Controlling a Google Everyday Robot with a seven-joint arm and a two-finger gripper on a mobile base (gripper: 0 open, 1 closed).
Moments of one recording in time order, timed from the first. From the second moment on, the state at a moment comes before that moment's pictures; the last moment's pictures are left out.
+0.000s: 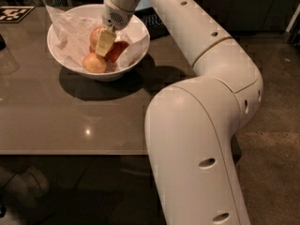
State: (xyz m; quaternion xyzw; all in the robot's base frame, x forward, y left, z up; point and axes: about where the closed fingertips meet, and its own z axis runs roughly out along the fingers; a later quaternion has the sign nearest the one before) arm 0.723 0.130 0.903 -0.68 0.68 0.14 0.23
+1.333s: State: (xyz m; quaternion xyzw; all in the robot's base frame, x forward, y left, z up) arm 0.663 0.137 1.027 -0.73 0.61 0.12 0.29
